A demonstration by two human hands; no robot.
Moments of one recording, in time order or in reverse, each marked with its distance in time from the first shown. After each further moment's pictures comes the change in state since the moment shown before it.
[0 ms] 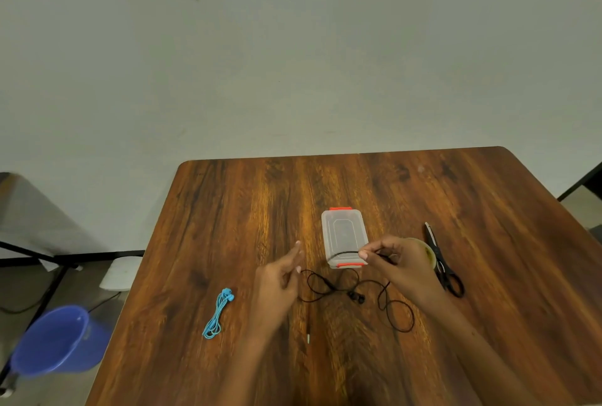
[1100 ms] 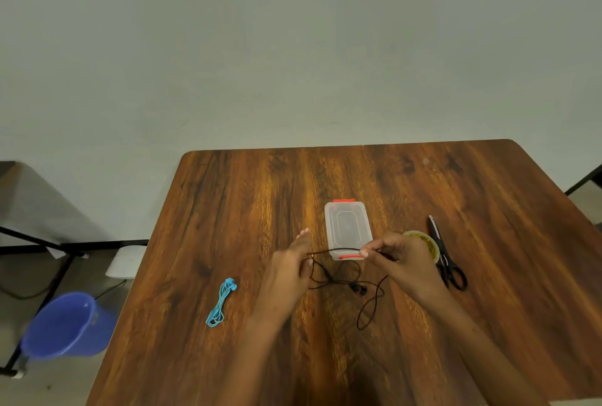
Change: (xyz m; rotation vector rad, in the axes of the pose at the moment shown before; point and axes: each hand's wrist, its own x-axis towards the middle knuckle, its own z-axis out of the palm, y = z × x) left_hand 0.005 0.012 0.003 0.302 -0.158 0.048; right_hand -0.007 0.000 0.002 -0.017 -0.024 -0.003
